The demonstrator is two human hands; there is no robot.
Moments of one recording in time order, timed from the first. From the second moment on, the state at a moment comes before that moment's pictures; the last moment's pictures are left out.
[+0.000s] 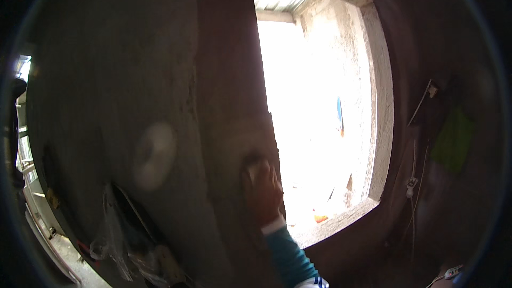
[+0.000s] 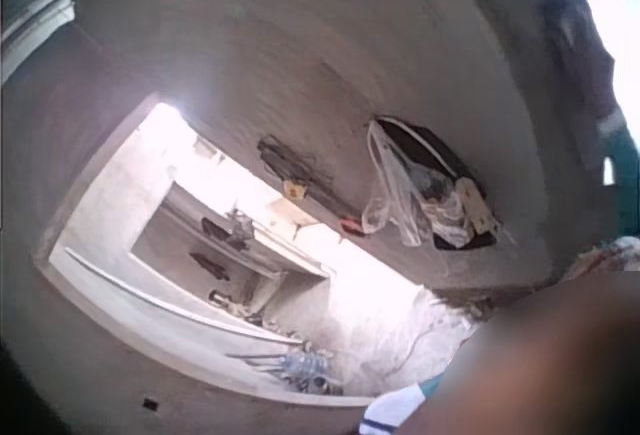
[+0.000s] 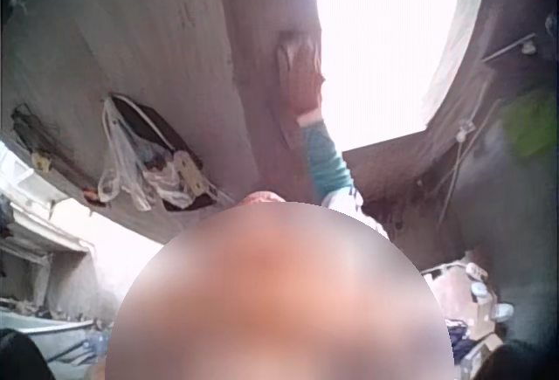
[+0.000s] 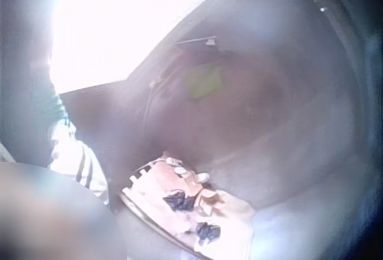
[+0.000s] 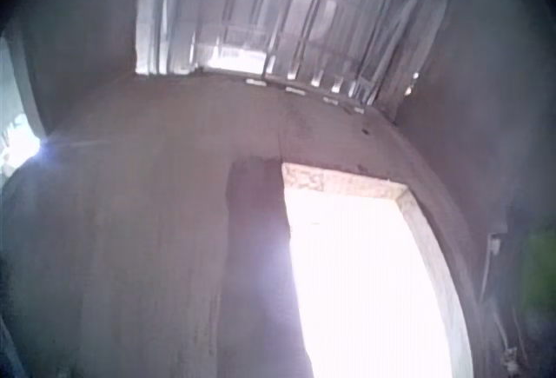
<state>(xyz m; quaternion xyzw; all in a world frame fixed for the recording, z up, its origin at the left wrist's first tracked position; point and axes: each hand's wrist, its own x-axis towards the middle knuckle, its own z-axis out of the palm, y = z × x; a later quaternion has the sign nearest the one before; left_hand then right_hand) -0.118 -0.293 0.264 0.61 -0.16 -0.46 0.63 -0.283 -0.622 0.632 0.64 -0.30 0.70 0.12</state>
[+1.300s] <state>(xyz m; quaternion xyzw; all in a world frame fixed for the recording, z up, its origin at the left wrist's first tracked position) -0.117 -0.320 0.325 0.62 -0.20 -0.44 0.61 -0.274 -0.694 1.147 0.62 -0.20 0.70 0.28</state>
